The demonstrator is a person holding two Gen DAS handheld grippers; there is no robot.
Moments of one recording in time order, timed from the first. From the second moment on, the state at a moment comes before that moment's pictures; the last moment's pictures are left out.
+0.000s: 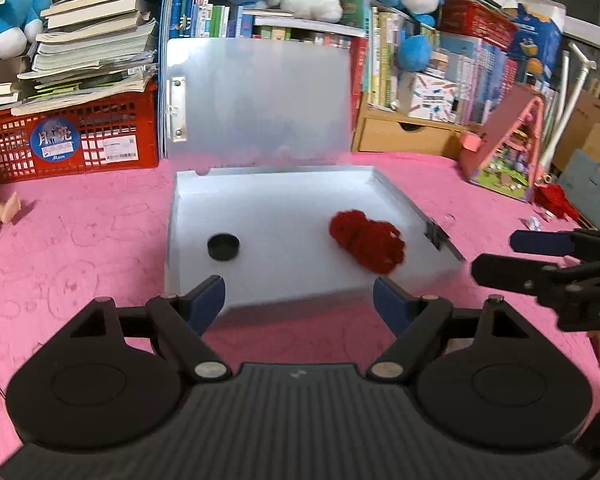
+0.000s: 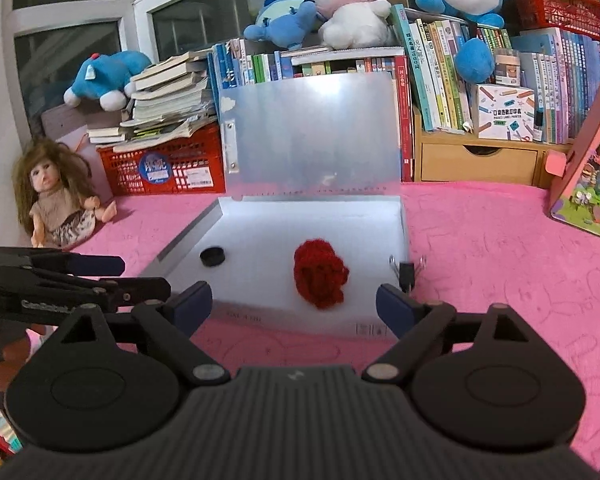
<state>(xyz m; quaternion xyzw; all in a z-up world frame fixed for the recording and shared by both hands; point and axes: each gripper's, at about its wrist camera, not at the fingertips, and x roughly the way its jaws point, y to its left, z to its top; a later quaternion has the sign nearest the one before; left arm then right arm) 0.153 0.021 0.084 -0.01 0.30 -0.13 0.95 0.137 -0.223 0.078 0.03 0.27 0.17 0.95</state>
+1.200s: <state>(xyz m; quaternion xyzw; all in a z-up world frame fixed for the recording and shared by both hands) 0.037 -0.010 0.017 0.08 0.27 -0.12 0.95 0.052 -0.235 0.003 0.20 0.30 0.11 0.93</state>
